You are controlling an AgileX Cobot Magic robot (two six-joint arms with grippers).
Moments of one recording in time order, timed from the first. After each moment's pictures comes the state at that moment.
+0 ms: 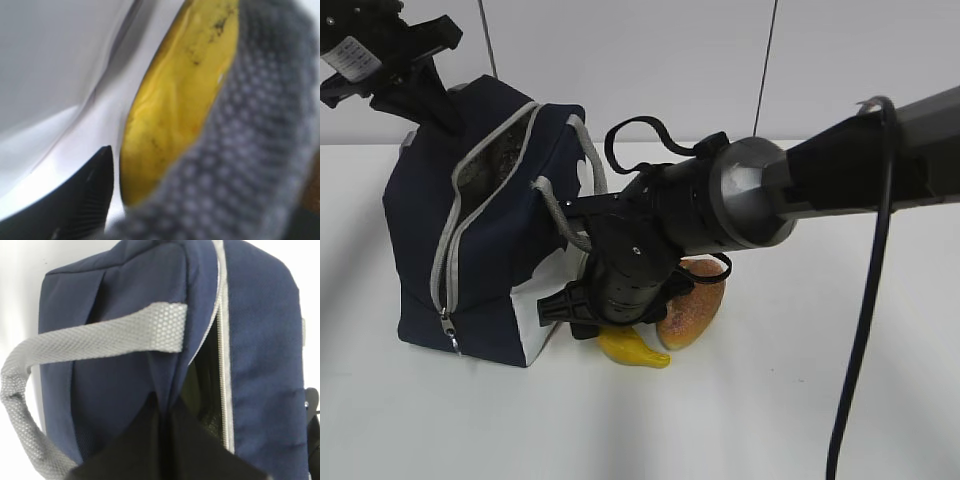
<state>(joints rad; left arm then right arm) -0.07 1.92 -1.78 -0.47 1.23 0.19 0.73 2.13 -1.41 -0.24 0.52 0.58</state>
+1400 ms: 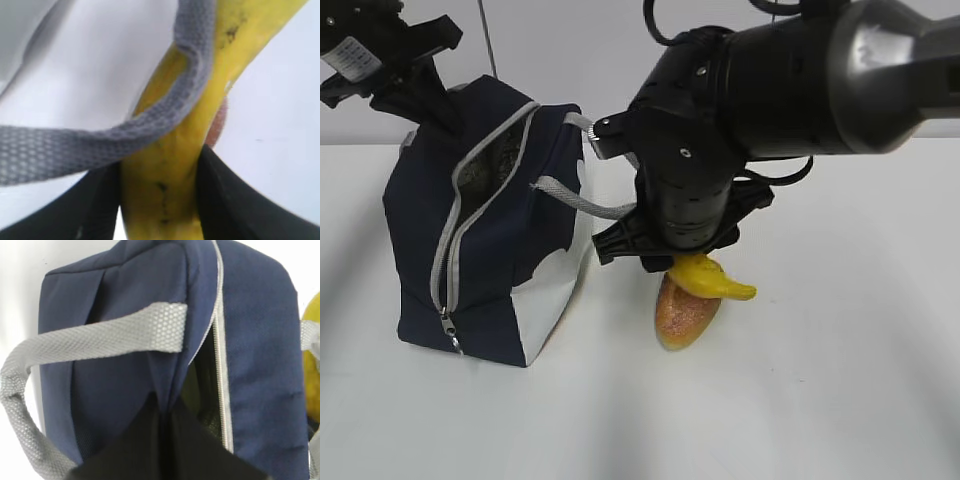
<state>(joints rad) -0.07 1.92 -1.78 -0.47 1.23 0.19 0.73 1.90 -1.42 -0.47 0.89 0.63</state>
